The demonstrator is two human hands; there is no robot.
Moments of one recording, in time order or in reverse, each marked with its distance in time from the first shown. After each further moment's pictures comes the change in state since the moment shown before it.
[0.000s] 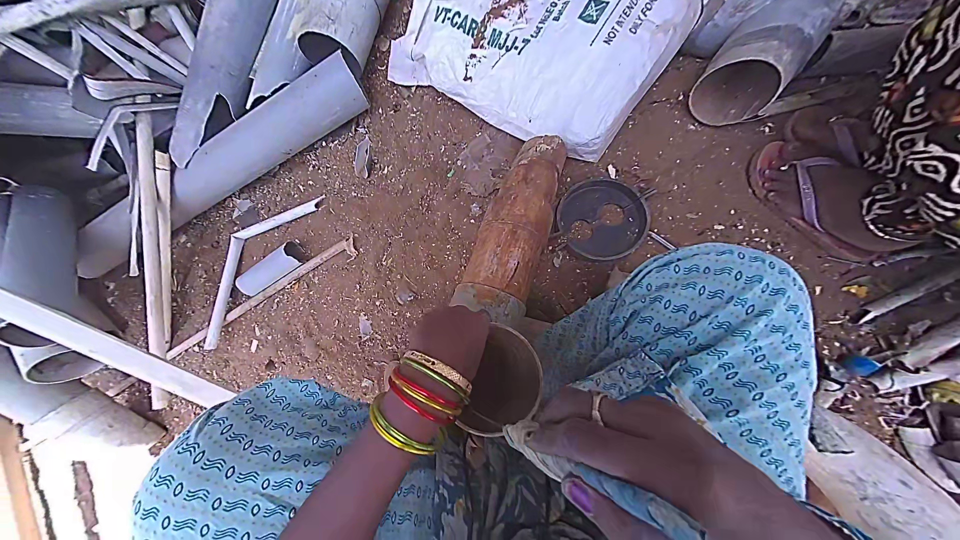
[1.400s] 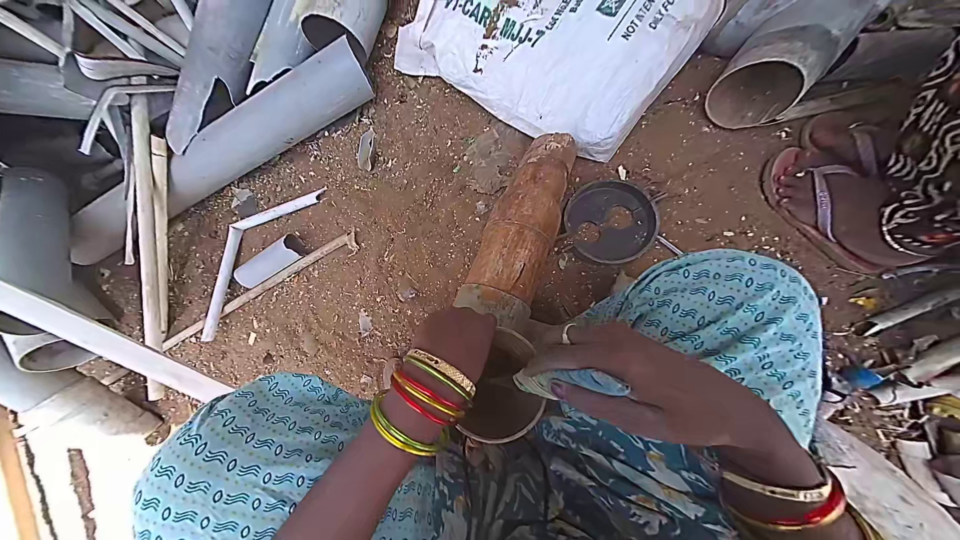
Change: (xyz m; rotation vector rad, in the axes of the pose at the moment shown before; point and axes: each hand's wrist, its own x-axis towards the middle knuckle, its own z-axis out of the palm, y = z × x) left_hand 0.002 -0.004 -0.005 -0.030 0.004 0.034; right_hand 0.020 0.054 -0.030 0.018 -0.217 0.103
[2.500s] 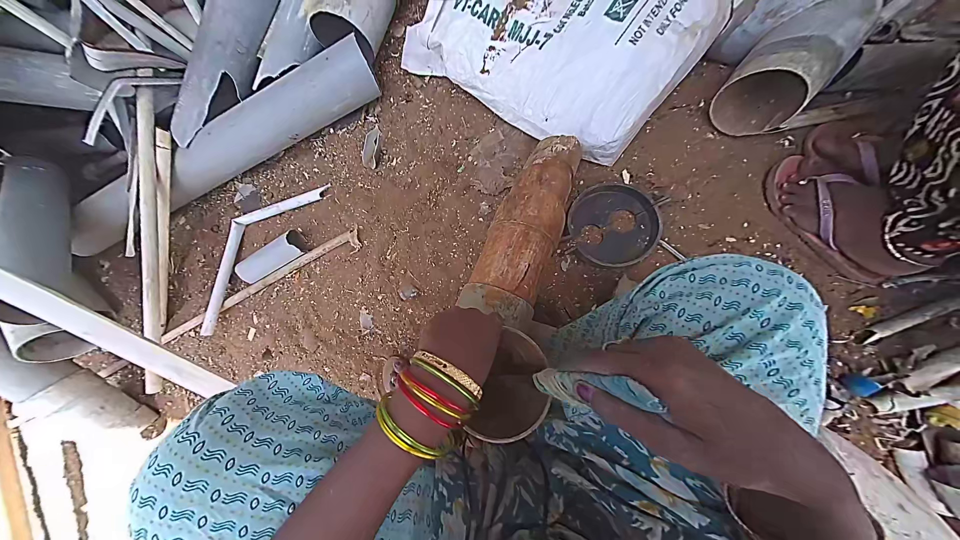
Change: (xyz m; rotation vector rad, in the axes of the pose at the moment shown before) left_hand -0.007 0.004 0.001 -0.029 0.005 -0.017; right_hand -0.016 -0.019 0.004 -0.271 0.160 0.122
